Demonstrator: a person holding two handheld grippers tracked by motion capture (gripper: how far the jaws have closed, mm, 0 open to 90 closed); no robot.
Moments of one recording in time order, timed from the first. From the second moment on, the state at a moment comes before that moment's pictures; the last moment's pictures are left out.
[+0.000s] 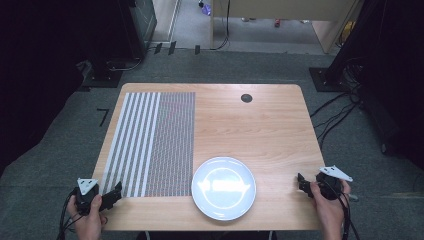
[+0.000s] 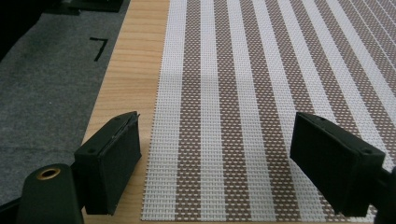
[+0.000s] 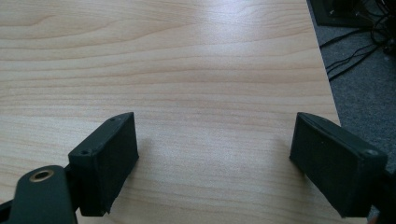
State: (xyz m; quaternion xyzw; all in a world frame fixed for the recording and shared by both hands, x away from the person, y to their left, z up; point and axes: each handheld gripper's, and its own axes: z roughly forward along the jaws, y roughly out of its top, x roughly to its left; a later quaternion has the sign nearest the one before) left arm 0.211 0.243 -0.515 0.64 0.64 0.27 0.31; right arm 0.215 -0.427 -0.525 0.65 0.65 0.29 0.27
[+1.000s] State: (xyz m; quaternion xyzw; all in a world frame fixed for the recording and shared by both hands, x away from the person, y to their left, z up) left arm 0.236 0.138 -0.481 0.67 0.58 0.24 0.40; right arm 0.212 -0.426 -0.524 0.67 0.62 0.30 0.27
